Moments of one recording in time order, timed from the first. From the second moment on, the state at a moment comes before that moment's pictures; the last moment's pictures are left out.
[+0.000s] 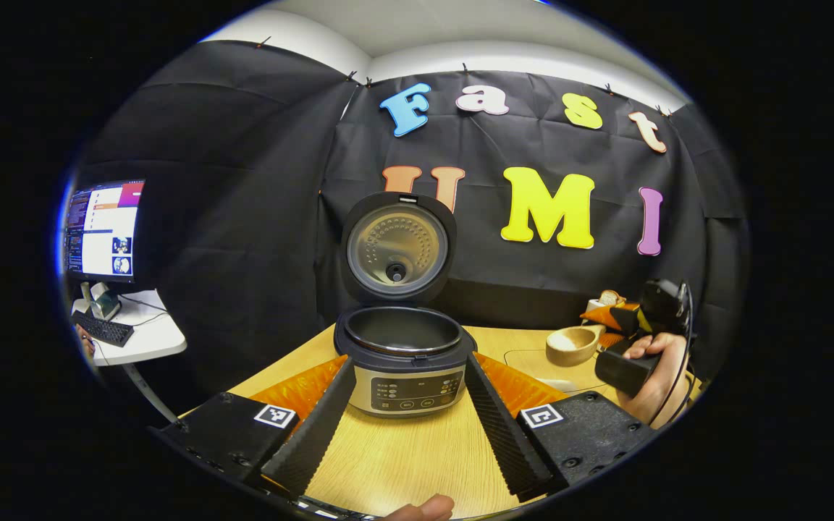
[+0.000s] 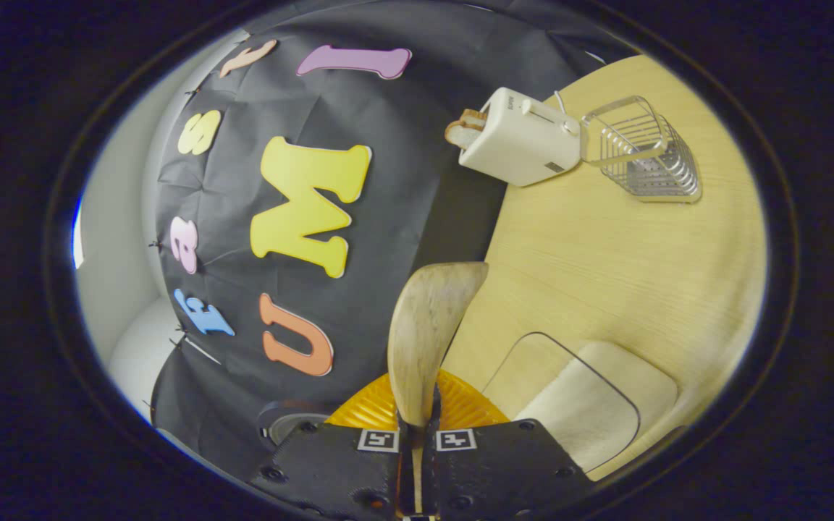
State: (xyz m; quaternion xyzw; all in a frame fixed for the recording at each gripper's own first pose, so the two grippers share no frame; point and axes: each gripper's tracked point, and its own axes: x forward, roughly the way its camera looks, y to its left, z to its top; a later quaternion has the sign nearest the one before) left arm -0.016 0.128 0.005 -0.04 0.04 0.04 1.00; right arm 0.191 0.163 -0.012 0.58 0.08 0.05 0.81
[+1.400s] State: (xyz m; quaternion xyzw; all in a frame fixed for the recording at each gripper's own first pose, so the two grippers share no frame) left arm -0.043 0.225 0.012 -0.04 0.02 0.11 0.99; right arm 0.256 0.384 0.067 0.38 0.07 0.10 0.92
